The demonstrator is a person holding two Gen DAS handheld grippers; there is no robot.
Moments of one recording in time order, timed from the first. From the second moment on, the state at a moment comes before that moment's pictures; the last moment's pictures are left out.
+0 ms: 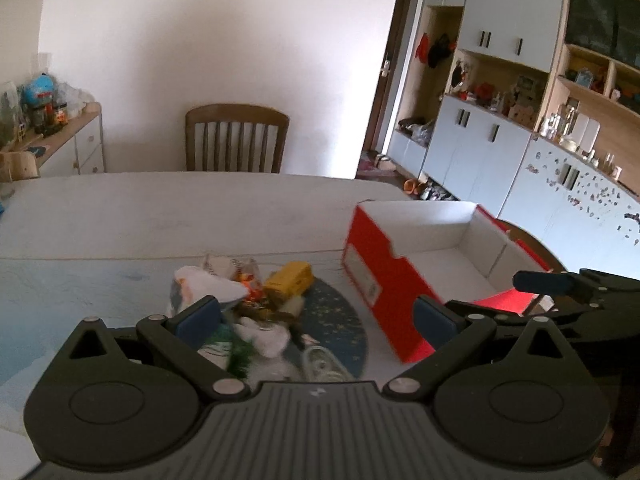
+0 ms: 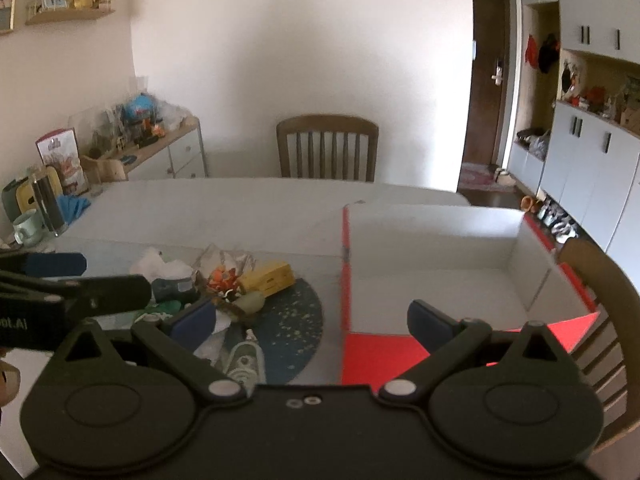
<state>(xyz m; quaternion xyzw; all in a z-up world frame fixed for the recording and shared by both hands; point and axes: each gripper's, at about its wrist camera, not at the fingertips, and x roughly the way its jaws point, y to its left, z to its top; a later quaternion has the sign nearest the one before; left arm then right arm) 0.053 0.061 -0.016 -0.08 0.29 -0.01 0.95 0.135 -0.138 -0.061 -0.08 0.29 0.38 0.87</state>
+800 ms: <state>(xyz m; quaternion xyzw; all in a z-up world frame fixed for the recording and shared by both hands) 0.131 0.132 -0.088 -0.02 0.33 0.04 0.94 0.139 -0.052 -0.154 -0.19 0.39 0.39 0.81</state>
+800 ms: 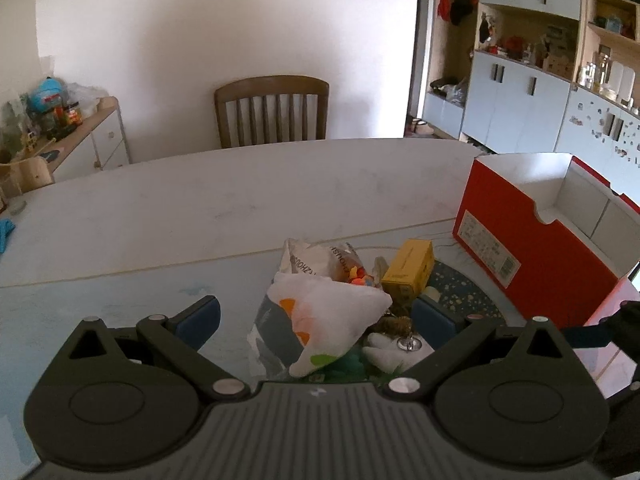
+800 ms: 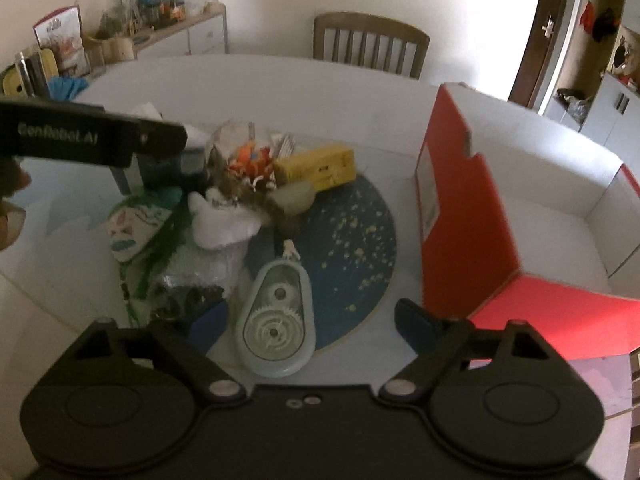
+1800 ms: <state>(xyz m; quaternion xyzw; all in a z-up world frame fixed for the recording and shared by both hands) 0.137 0.151 -0.092 -0.02 0.34 0.07 0.94 0.147 -0.040 -0.145 -0.19 0.41 0.42 0.79</state>
